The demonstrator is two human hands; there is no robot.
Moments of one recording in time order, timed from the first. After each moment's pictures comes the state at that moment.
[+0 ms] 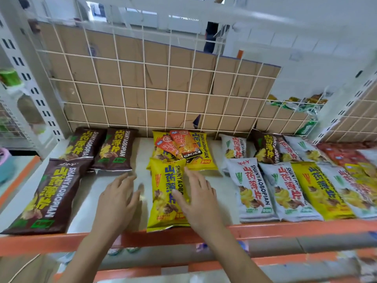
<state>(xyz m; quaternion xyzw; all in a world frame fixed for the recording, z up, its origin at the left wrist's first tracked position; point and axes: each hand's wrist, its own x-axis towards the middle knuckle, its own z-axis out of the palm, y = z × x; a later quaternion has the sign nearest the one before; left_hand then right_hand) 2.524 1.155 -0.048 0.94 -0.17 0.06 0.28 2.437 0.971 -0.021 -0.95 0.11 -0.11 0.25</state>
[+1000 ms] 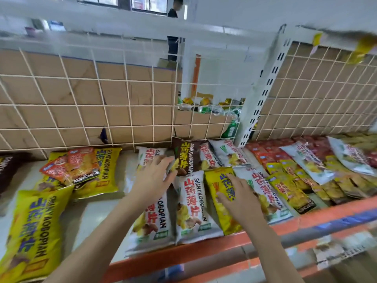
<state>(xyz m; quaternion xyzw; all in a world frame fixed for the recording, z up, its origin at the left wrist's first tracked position) 2.492 0.831 0.006 0.89 -0.38 0.03 0.27 2.332 0.654 -0.007 -0.93 0.31 -0.08 0.20</state>
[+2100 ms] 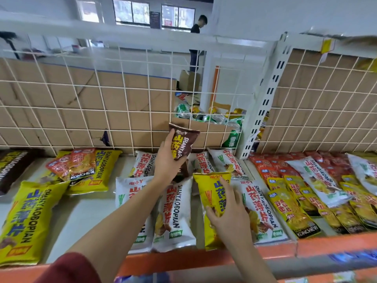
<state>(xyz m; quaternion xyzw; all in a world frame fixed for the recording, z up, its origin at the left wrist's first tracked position) 2.519 0.735 -0.003 0.82 -0.23 0.10 0.51 2.318 0.649 -0.009 -0.91 0.24 -0.17 0.28</state>
